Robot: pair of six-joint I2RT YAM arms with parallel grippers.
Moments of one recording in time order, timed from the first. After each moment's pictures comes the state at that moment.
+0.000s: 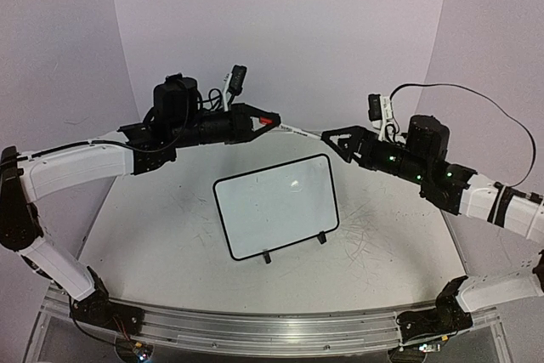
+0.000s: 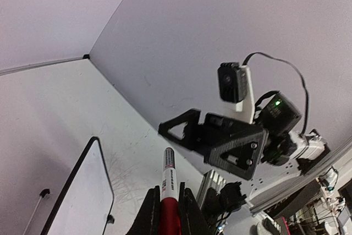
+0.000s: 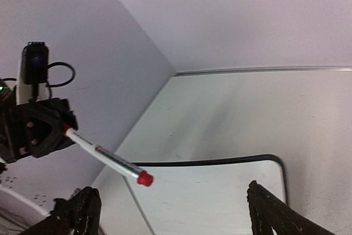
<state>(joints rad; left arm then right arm) -0.83 1.51 1.27 0.16 0.43 -0.63 0.64 1.15 0.88 0.11 -0.19 0.55</state>
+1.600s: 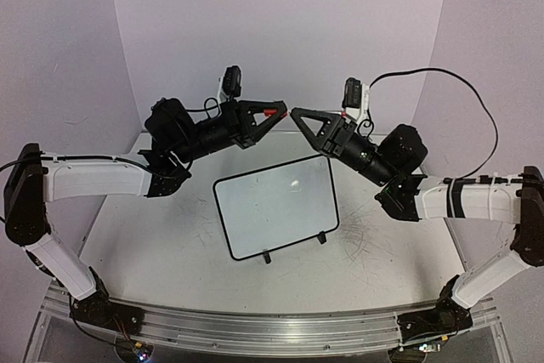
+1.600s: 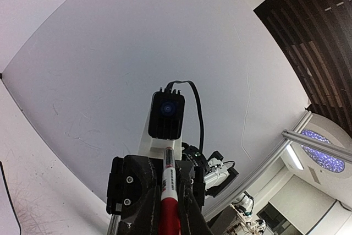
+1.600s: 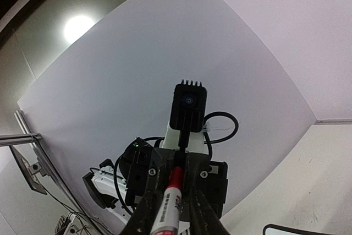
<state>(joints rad) -0.87 1.57 1.10 0.90 0.52 -1.10 0.83 1.46 0.88 1.03 -0.35 0.90</state>
